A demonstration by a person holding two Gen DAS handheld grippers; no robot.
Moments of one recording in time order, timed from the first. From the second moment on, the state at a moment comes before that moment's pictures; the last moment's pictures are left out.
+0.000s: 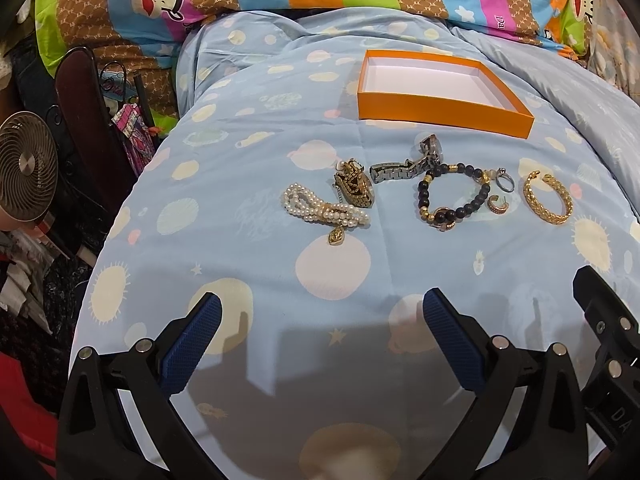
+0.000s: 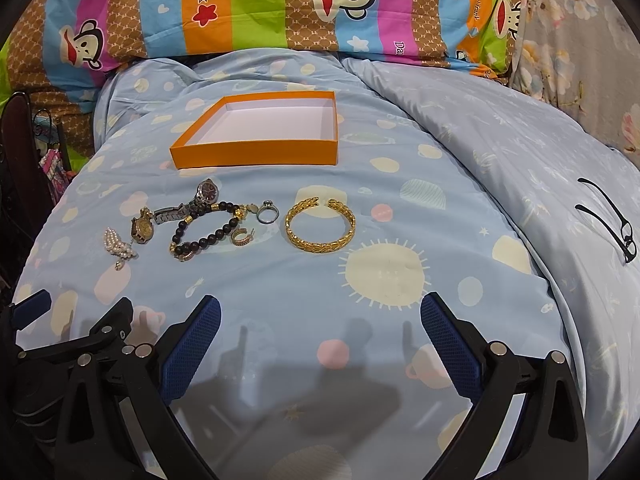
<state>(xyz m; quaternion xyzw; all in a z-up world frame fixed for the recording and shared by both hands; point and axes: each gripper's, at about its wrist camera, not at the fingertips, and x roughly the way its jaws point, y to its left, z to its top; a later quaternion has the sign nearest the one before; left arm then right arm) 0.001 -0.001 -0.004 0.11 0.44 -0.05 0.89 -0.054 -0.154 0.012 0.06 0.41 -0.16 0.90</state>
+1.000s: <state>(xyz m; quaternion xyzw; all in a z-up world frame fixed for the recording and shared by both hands) 0.007 0.007 -0.008 0.09 0.45 -0.04 0.89 -0.050 -0.172 0.001 0.07 0.40 -0.15 0.90</state>
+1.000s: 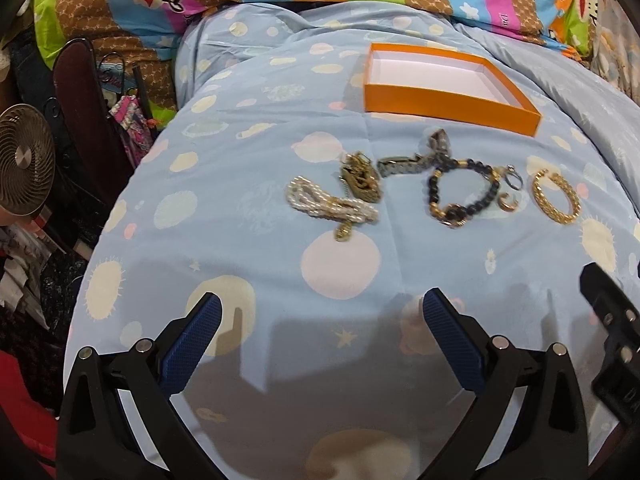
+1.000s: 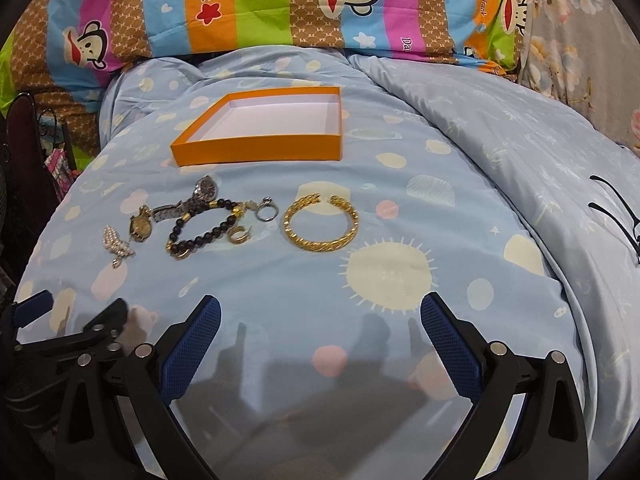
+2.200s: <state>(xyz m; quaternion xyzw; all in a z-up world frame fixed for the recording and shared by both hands) 0.059 0.035 -0.009 0.05 0.45 -0.05 0.89 0.023 -0.205 -0.025 0.10 0.42 -0.13 0.89</state>
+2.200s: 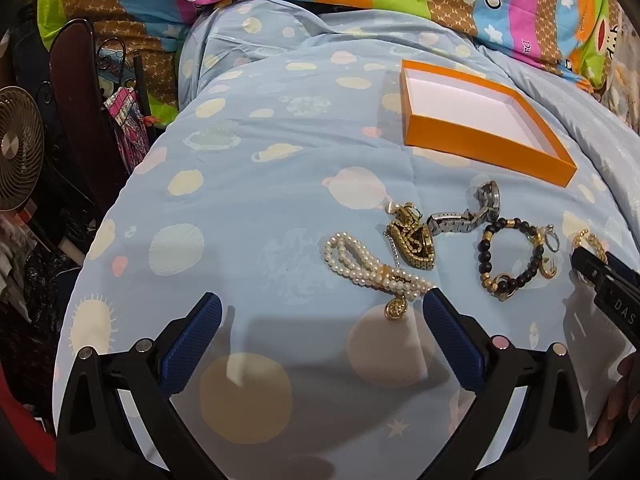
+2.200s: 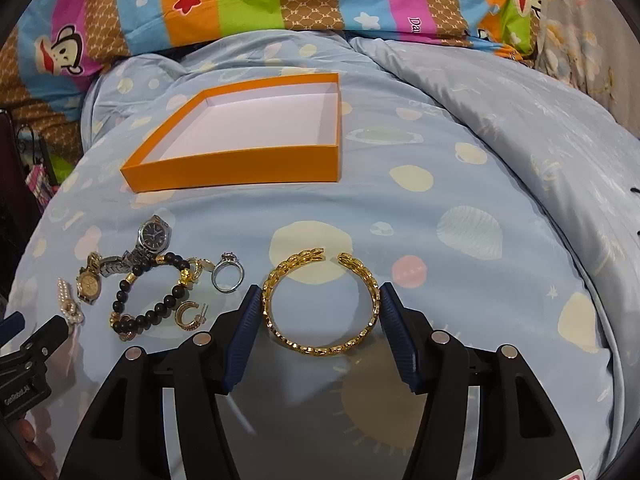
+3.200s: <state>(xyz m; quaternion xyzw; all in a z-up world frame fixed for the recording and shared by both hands) 0.042 0.050 0.014 0.05 0.44 -0.11 0.89 -0.004 -0.207 -0.009 0.13 0.40 -0.12 0.90</state>
